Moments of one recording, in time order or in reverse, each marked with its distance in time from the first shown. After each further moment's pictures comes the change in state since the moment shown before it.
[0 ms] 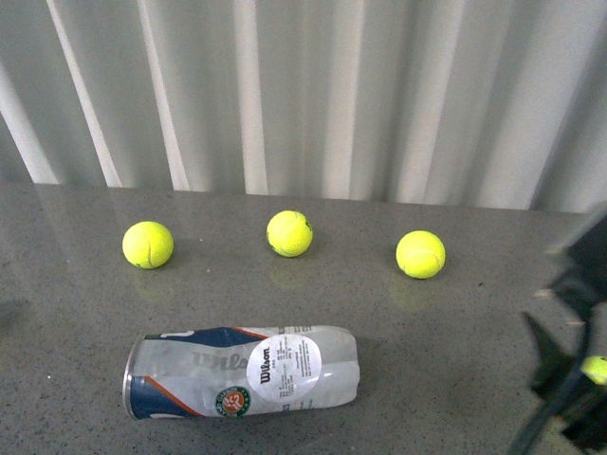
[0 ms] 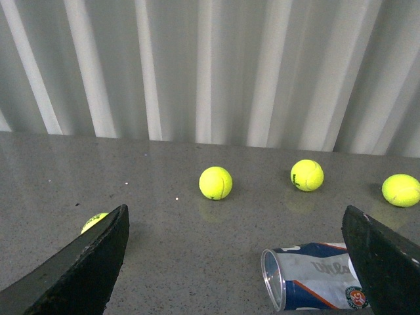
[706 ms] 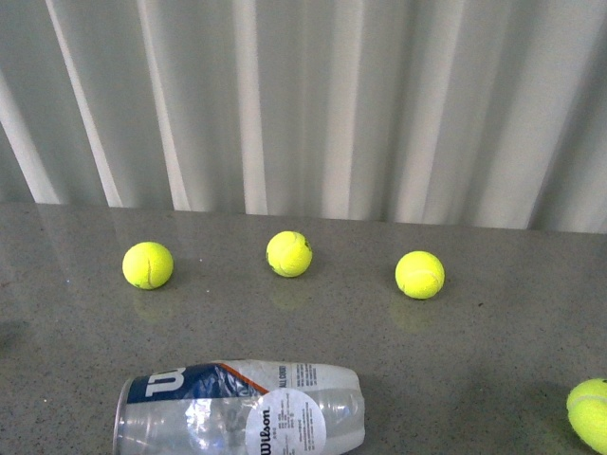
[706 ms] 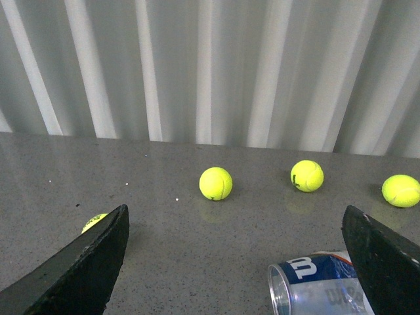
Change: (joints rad) left arm 0.000 0.000 0.000 0.000 0.000 0.000; right arm -0.106 -0.057 -0.163 0.124 0.036 0.049
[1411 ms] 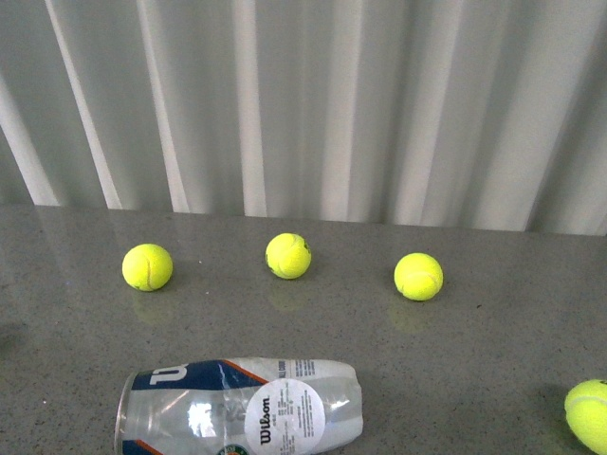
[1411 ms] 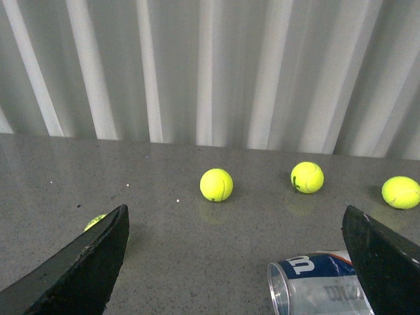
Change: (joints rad) left arm 0.000 -0.002 0.000 0.000 -0.001 0.000; right arm -0.251 -1.674 -0.086 -1.374 -0.290 0.664
